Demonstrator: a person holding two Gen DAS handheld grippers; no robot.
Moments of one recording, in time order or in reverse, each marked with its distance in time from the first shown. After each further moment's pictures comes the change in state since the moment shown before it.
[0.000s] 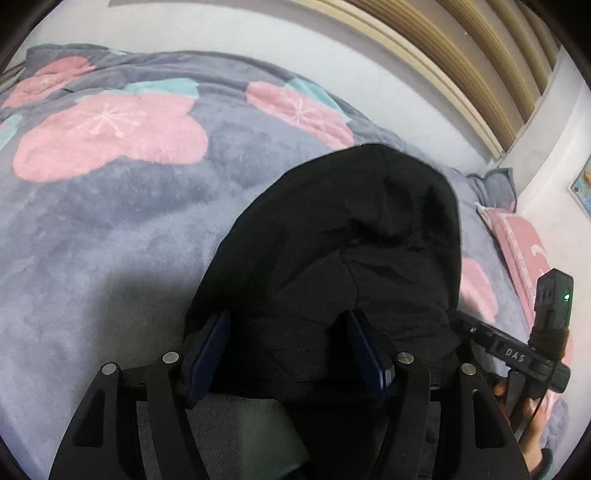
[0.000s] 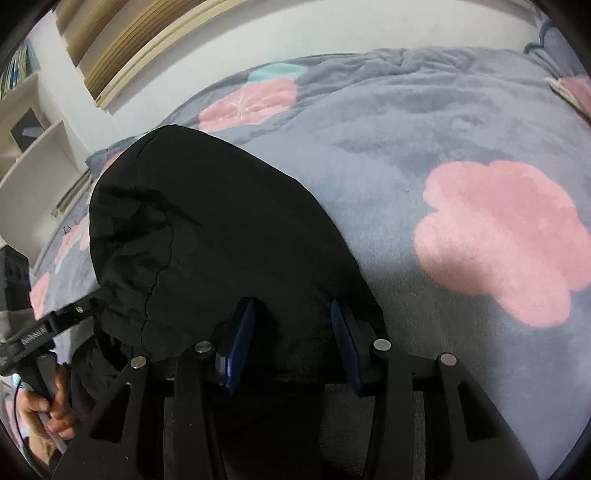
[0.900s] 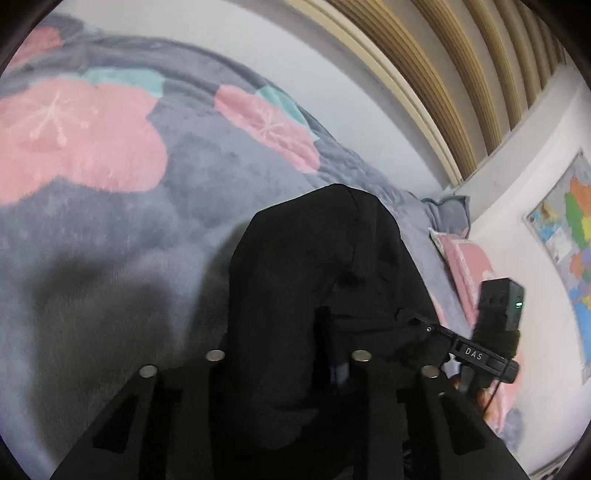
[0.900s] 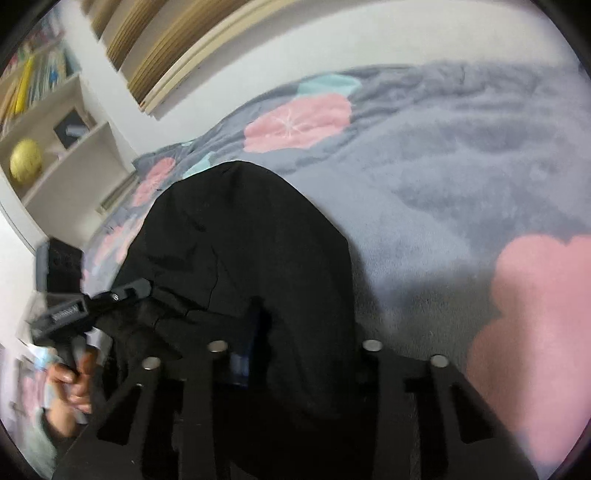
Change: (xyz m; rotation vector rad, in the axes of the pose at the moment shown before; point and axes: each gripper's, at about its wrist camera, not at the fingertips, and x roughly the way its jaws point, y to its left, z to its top) left arm 0.049 0.017 0.042 -0.027 -0.019 -0.236; right arm 0.020 0.004 0.039 -0.109 -0.043 0.193
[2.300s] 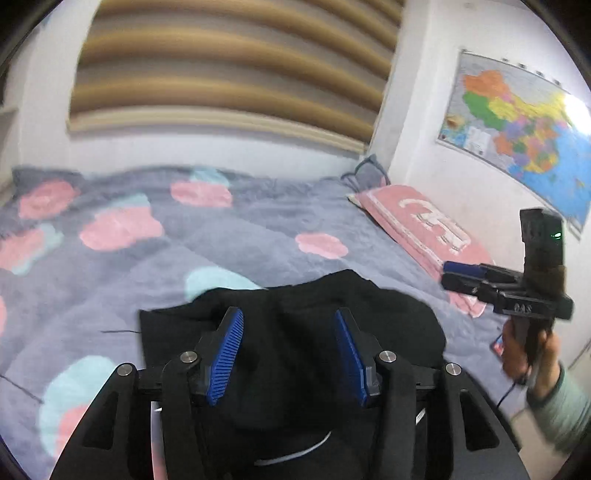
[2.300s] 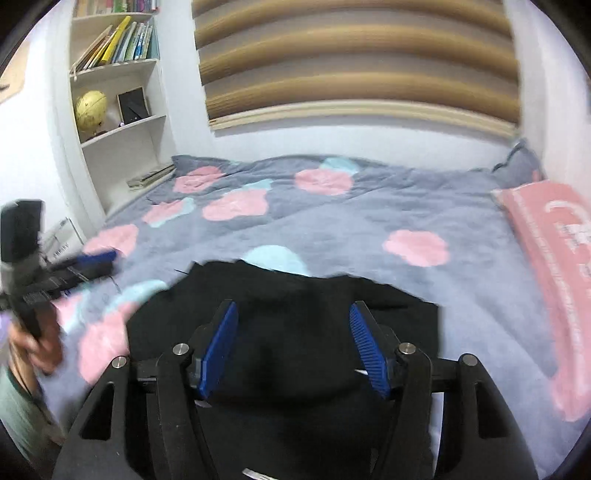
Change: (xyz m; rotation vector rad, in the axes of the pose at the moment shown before) left arm -0.315 -0.203 -0.169 0.355 -0.072 0.058; right arm -0.331 0.208 -0.141 -0.147 -0.133 -0.173
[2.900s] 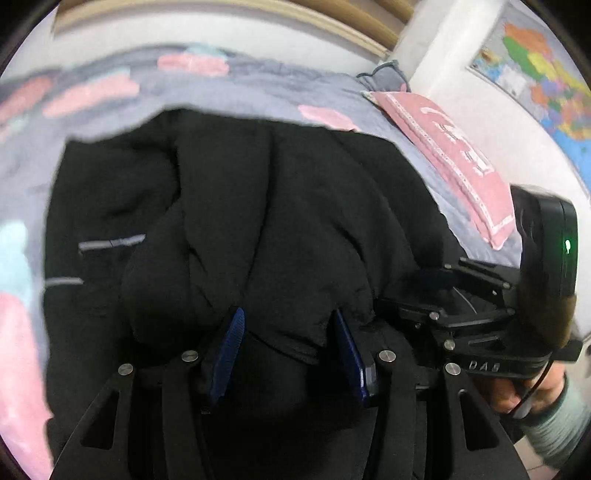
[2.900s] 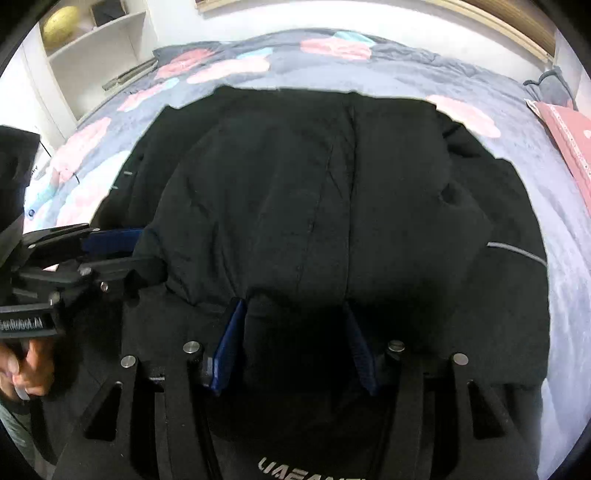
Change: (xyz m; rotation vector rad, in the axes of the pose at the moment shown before) left arm 0.092 -0.010 -0.115 -0.046 0.313 0.010; right arm 0.123 0.026 -0.127 -0.026 0.373 -0.047
